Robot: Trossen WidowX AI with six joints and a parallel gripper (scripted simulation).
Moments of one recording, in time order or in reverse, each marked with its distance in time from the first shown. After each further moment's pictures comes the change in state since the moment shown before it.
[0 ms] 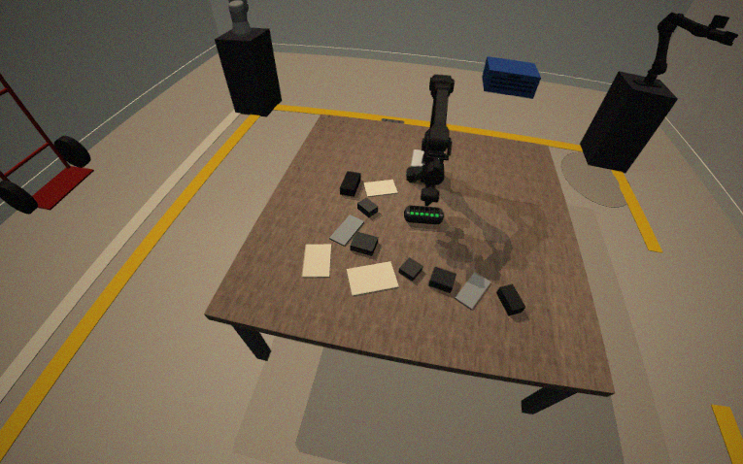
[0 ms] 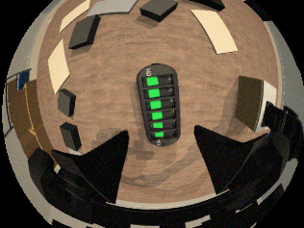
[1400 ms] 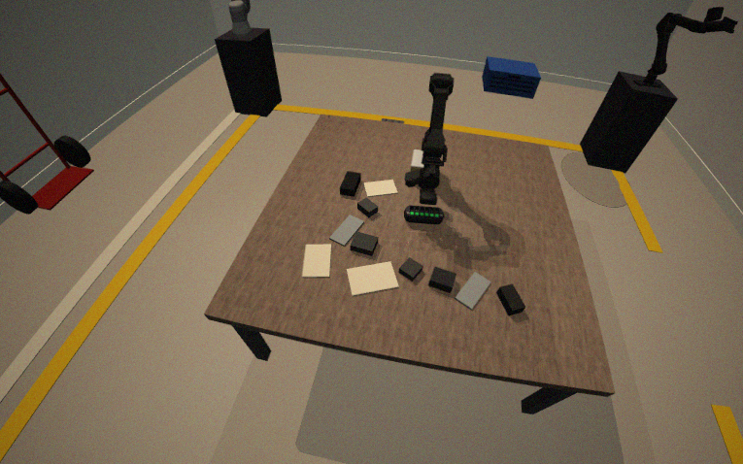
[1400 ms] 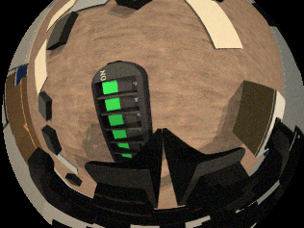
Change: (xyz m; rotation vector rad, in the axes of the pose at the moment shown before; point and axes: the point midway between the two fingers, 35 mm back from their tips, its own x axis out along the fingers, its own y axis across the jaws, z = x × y) arm 0.058 -0.050 0.002 -0.057 0.006 -0.016
